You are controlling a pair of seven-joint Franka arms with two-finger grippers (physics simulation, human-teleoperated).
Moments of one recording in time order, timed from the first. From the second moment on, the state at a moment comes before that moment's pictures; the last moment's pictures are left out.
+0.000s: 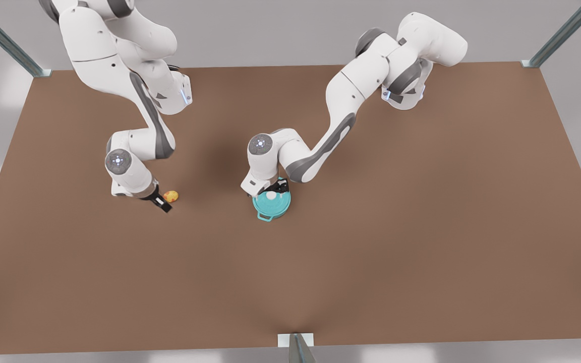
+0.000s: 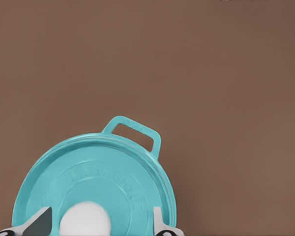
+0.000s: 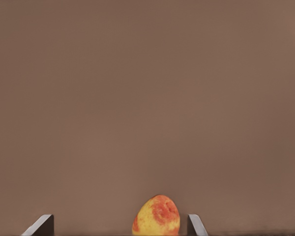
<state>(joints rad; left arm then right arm) -0.76 0.96 -0.22 -1.14 0.33 2.14 -1.17 0.12 0.19 -0.01 -2.37 -0.07 2.57 0.89</state>
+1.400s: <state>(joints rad) 0.08 0.28 -0.21 -1.48 0.02 1.69 -0.59 0.16 0.32 -0.02 -2.47 -0.06 2.74 1.08</state>
